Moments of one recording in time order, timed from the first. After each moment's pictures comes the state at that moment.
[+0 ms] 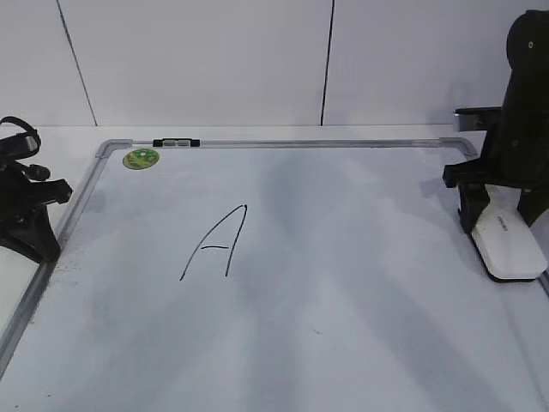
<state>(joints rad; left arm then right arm) 0.00 1.97 -1.26 -0.37 0.95 0.12 0.06 2.07 -1.59 -0.08 1.22 0.08</state>
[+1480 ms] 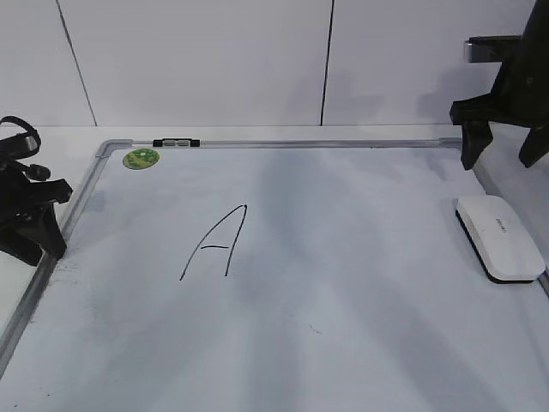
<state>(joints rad) 0.00 1.97 -1.26 -0.38 0.96 0.12 0.06 2.01 -1.74 -0.09 1.22 0.07</state>
